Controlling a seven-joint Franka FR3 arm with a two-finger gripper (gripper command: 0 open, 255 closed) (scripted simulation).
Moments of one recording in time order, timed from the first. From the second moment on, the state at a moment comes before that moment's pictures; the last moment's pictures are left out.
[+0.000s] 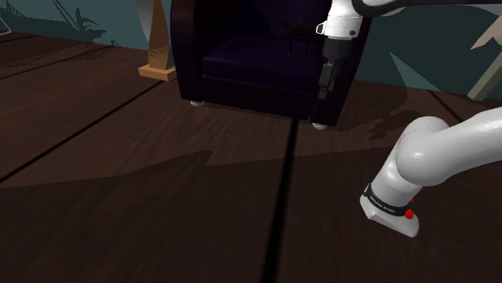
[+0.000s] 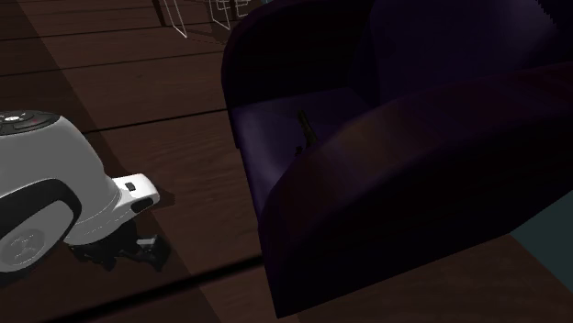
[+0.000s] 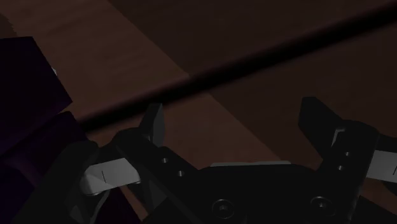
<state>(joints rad) 0.02 -0.77 -0.07 -2.46 0.01 1.61 -0.17</state>
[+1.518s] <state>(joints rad) -0.07 -0.22 -0.29 -1.89 -0.11 1.64 -0.65</state>
